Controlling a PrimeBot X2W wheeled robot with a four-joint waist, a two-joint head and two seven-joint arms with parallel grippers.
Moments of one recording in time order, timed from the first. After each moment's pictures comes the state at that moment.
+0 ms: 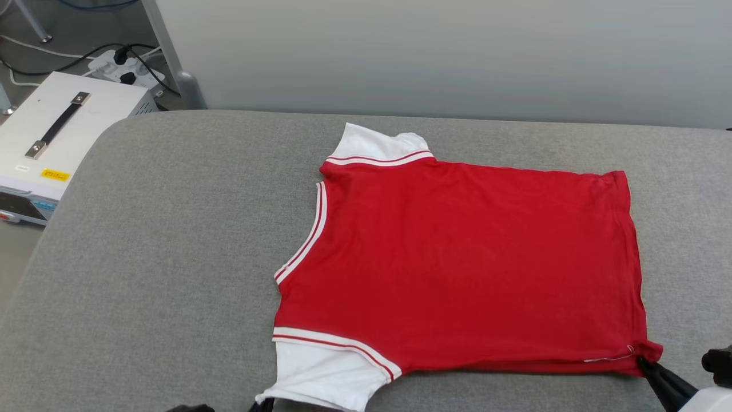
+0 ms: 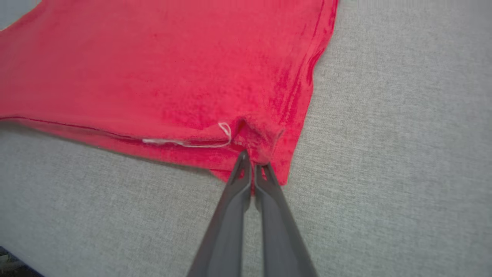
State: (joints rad) left arm 0.28 0.18 -0.21 0.09 -0.53 -0.09 -0.05; right arm 0.00 -0.66 0.49 0.38 0.78 0.13 -0.16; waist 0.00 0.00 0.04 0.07
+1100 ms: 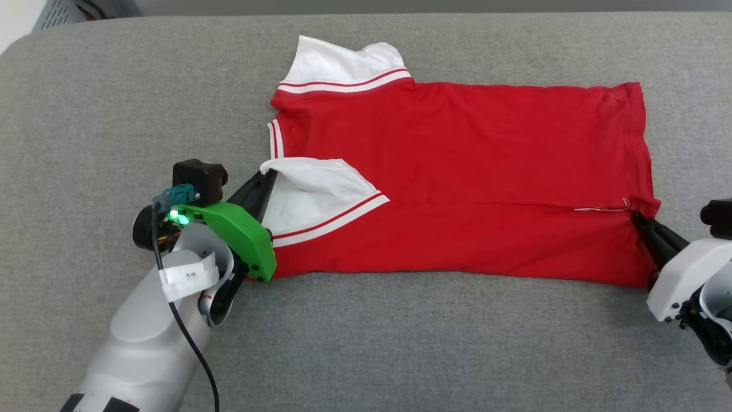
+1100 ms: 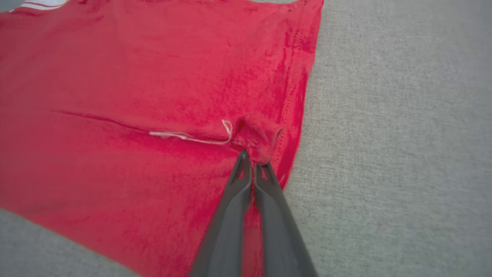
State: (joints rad) left arm -0.63 0.33 -0.56 0.62 -0.66 -0.13 -0.15; right arm -0.37 -0.56 0.37 0.42 0.70 0.13 0.01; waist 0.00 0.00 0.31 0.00
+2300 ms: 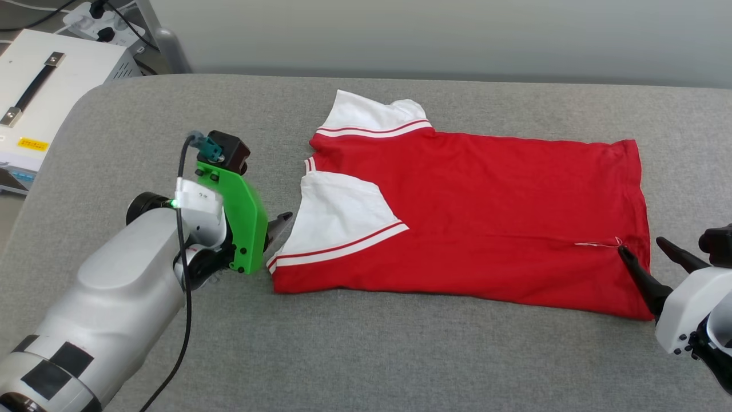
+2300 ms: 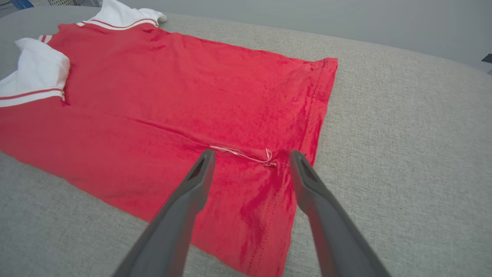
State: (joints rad) left arm -0.88 0.48 -1.01 0.66 -1.06 -0.13 0.36; right arm -0.26 -0.60 0.34 0.32 0.65 0.13 0.06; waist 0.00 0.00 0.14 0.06
